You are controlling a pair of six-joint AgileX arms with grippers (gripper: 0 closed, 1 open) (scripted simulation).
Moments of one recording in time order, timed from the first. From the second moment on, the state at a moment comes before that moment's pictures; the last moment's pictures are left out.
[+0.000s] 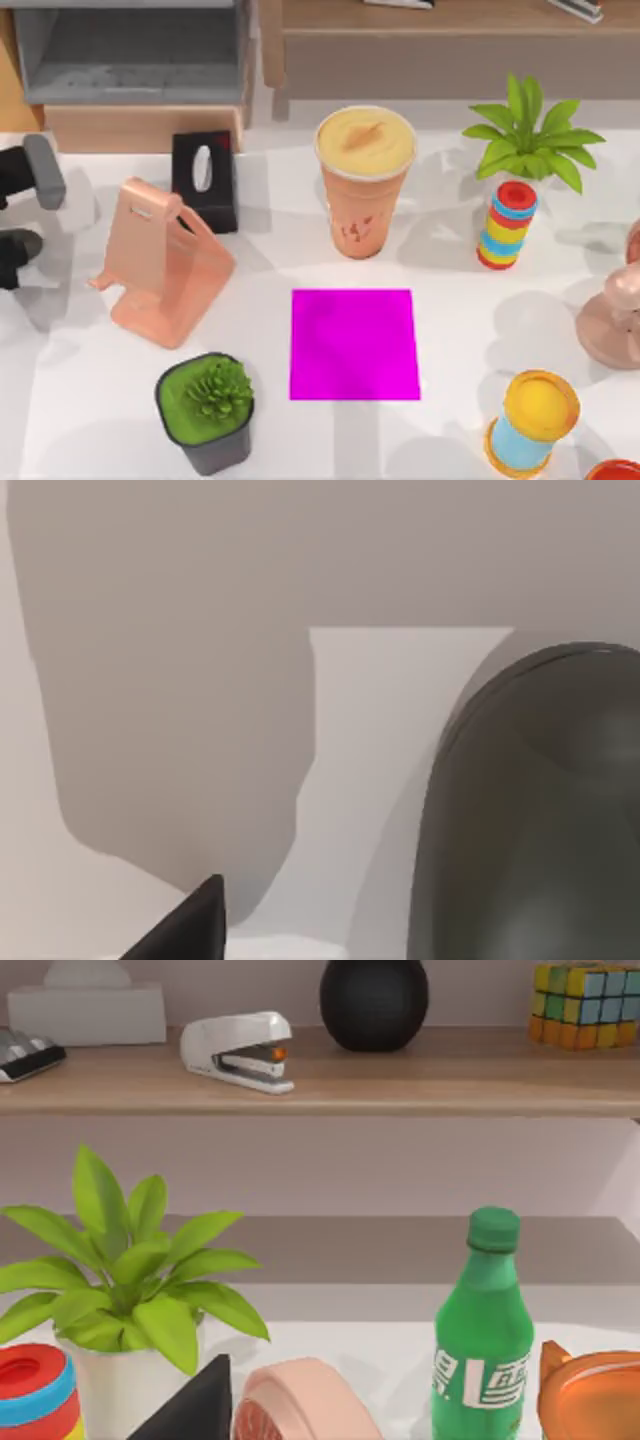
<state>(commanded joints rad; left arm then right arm) 0.13 2.21 1.53 -0.90 0.00 1.27 0.00 0.00 0.00 0.00 0.00 0.00</state>
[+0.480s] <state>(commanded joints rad) 0.13 2.21 1.53 -0.90 0.00 1.27 0.00 0.00 0.00 0.00 0.00 0.00</state>
